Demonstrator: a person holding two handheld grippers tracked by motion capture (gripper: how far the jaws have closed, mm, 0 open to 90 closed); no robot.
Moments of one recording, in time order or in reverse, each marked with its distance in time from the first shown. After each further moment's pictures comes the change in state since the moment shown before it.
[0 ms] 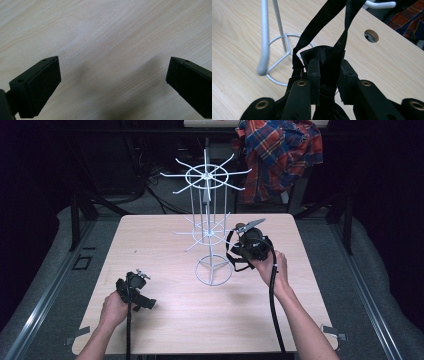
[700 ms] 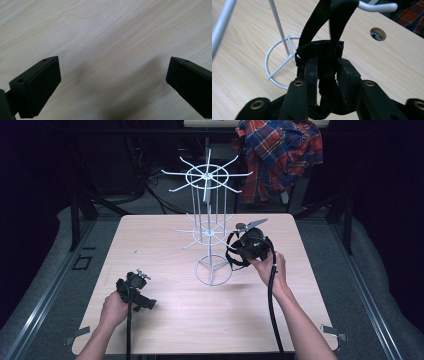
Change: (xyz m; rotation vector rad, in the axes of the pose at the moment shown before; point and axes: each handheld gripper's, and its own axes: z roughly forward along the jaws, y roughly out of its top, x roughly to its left) left arm -0.001 0.000 0.001 0.007 -0.002 0.004; right arm -0.006 -0.004 0.009 -0.018 0.047 0.058
